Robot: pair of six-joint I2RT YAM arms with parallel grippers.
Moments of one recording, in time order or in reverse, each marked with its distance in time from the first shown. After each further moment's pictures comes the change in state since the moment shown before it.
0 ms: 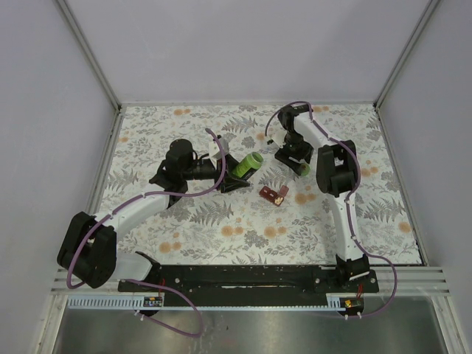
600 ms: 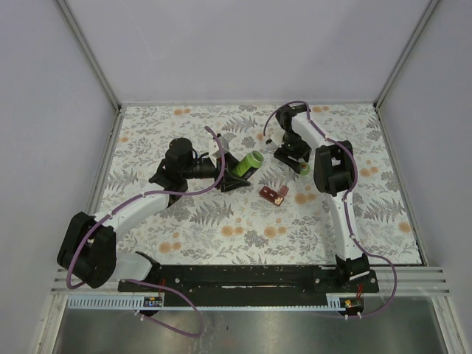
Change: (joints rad) left arm 0.000 0.000 0.015 0.000 0.014 -0.026; right arm 0.009 0.054 0.074 -0.002 0.027 0.000
